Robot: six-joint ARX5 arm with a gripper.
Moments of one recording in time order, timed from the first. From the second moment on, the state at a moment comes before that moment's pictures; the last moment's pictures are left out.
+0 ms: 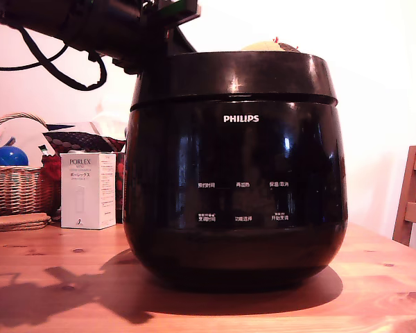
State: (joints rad) arm -0.76 1.36 0.64 0.70 0.02 0.02
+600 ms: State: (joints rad) arm -0.84 1.47 0.62 0.91 -0.01 0.03
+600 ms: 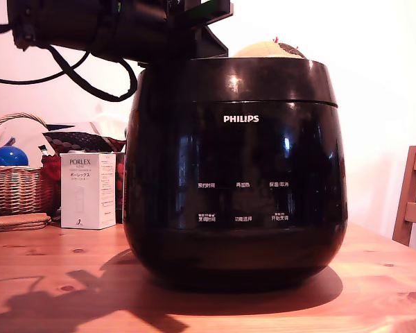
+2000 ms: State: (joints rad) arm -0.24 0.85 0.56 0.14 0.00 0.10
